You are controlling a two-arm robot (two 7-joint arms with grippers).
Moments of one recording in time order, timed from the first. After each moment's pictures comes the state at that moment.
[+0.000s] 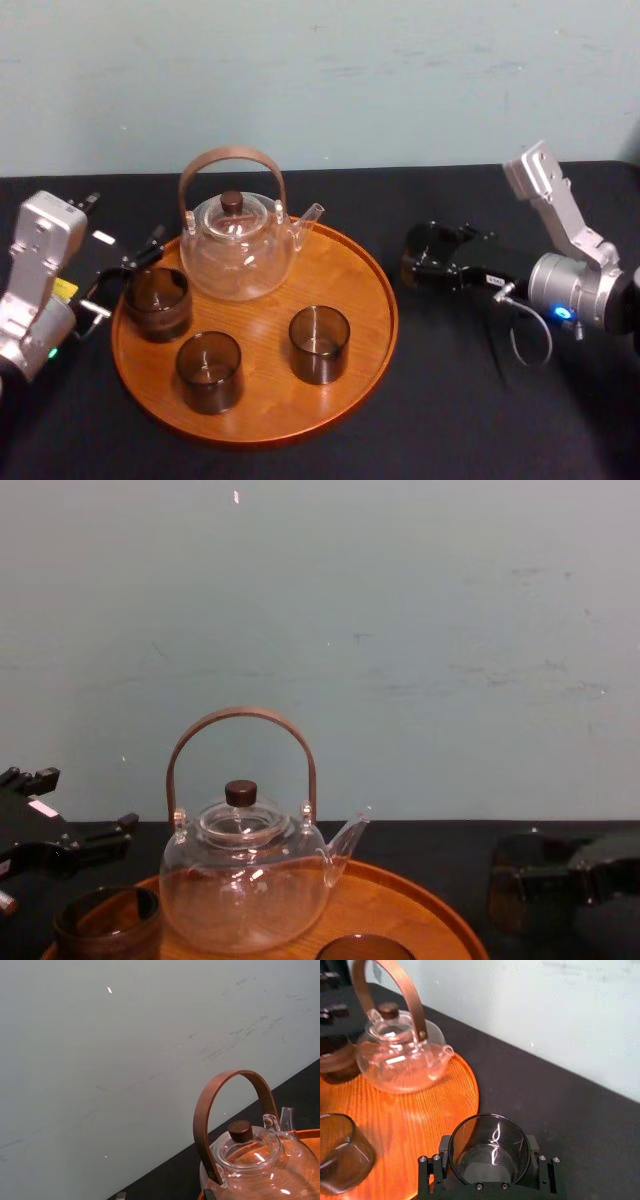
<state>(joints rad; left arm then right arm) -0.20 0.60 0.45 -1.41 -0.25 -0.12 0.03 0.38 0.49 -0.43 -1.30 0.38 0.24 0.52</state>
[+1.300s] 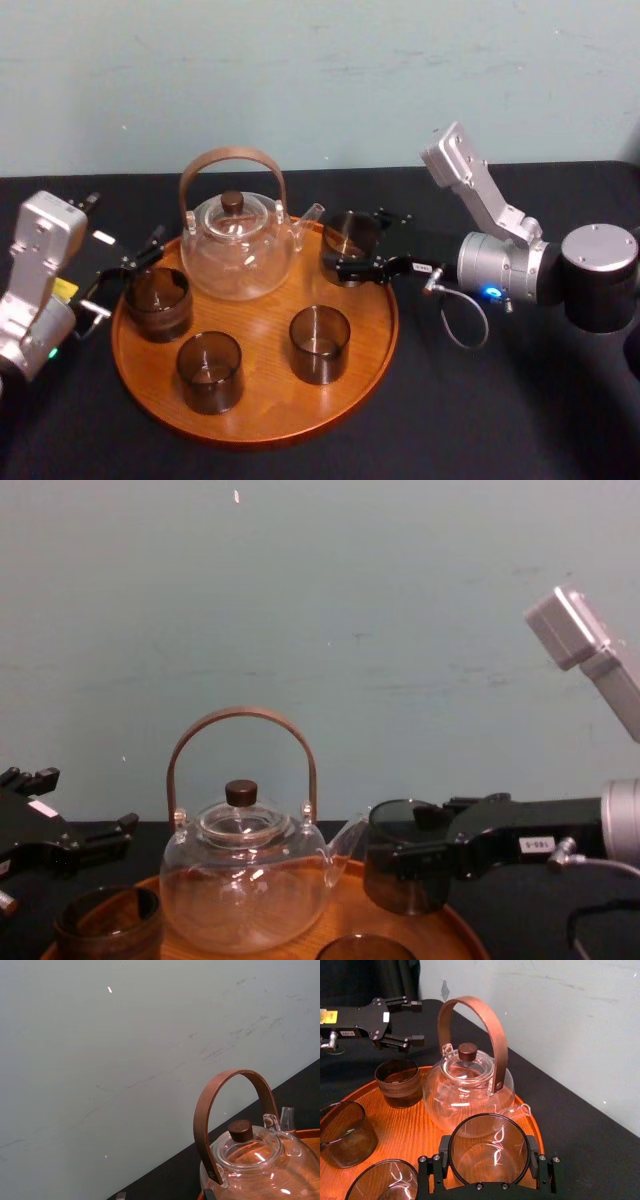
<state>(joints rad) -0.20 0.60 0.45 -1.41 -0.25 -0.12 0.03 0.53 0.41 -0.58 -1.22 0.36 0.16 0.63</state>
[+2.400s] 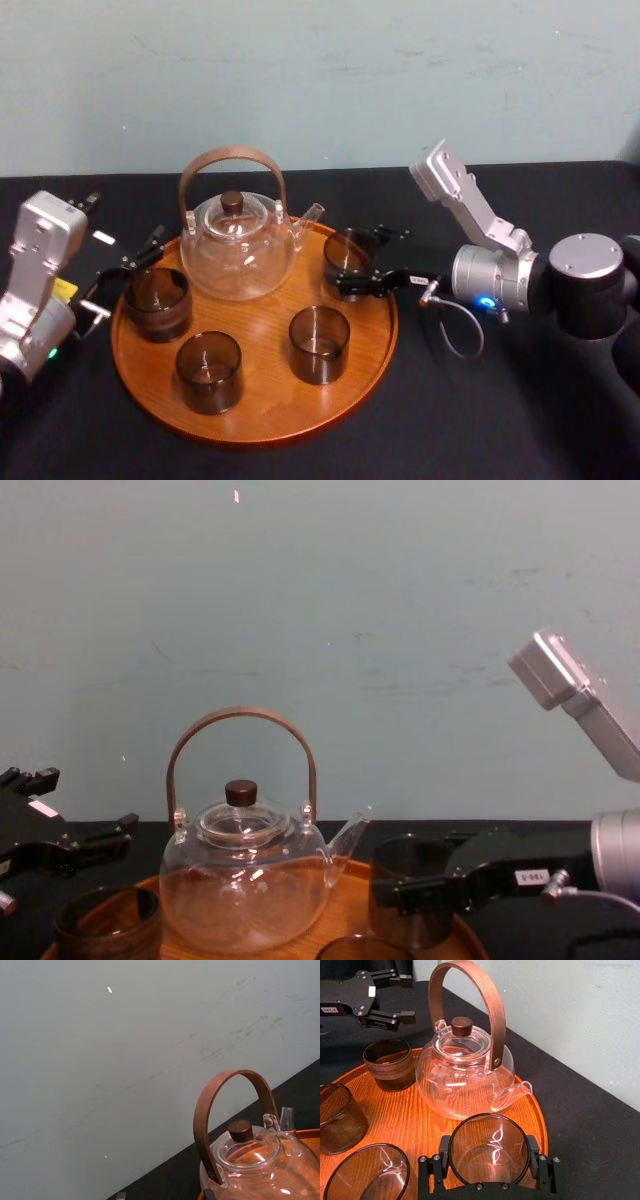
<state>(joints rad) -0.20 0.60 0.45 -1.41 -0.25 -0.12 0.03 0.55 0.39 -0.61 -1.14 0.34 0.16 0.64</state>
